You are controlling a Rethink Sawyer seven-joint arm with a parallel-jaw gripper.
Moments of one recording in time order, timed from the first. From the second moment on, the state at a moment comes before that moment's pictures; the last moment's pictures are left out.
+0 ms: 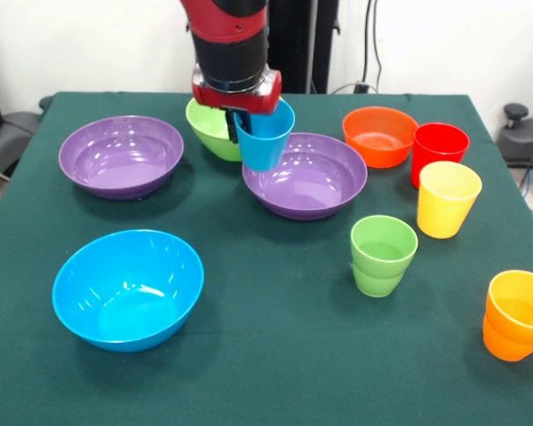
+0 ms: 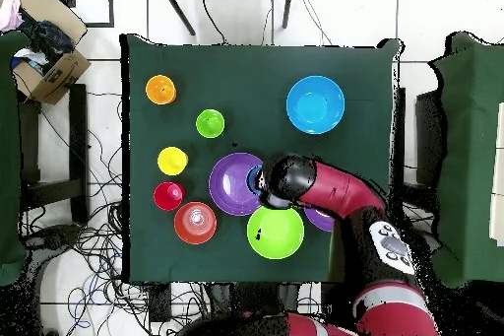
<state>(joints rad) -0.40 -0.58 0.01 1.77 -0.03 0.60 1.68</state>
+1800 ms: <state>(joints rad) -0.34 -0.50 0.02 1.95 -0.03 0.22 1.68</state>
